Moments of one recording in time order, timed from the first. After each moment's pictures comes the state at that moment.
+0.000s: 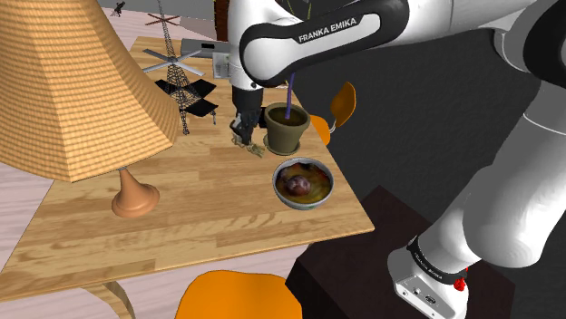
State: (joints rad) arm 0.17 0.20 0.25 -1.90 -0.03 2.04 0.01
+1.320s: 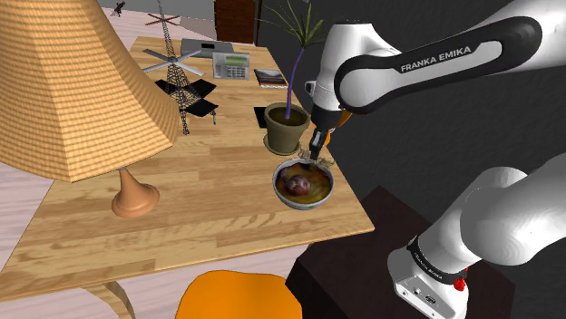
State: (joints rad) arm 0.08 -0.33 0.15 -2.54 0.07 2.16 -0.25
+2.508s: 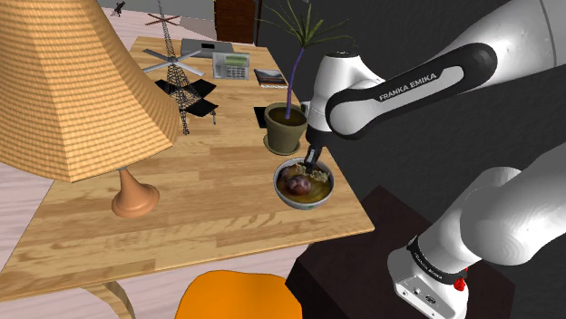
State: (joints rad) arm 0.07 -0.22 0.15 -2.62 0.06 2.34 -0.24
